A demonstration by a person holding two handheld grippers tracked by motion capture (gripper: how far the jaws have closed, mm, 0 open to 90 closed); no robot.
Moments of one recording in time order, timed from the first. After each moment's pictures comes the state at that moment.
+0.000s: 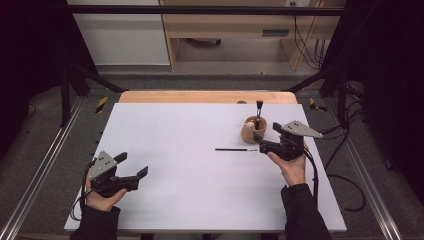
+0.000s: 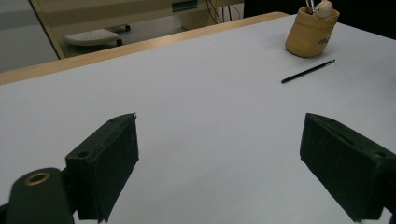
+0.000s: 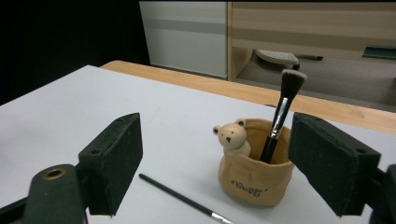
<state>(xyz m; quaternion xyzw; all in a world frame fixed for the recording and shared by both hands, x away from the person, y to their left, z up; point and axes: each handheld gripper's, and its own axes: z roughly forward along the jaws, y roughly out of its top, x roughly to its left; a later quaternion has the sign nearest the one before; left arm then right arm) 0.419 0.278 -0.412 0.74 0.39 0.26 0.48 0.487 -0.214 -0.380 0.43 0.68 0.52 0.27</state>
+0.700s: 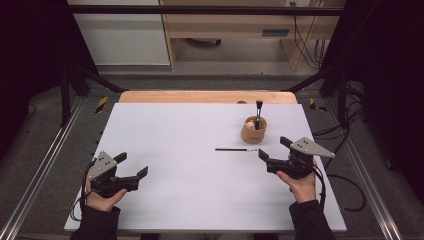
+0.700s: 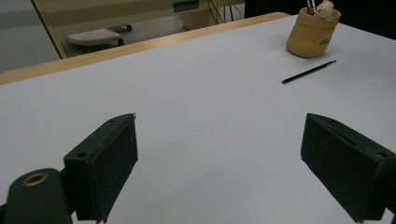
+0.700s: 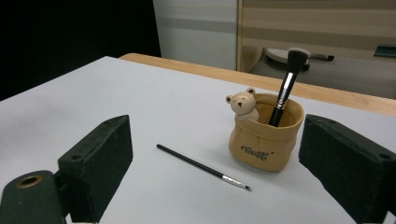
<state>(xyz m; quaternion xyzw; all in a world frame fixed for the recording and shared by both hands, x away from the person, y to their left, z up) 0.418 0.278 -0.411 0.74 0.39 0.26 0.48 0.445 -0.230 -0.391 0.41 0.69 0.53 0.27</state>
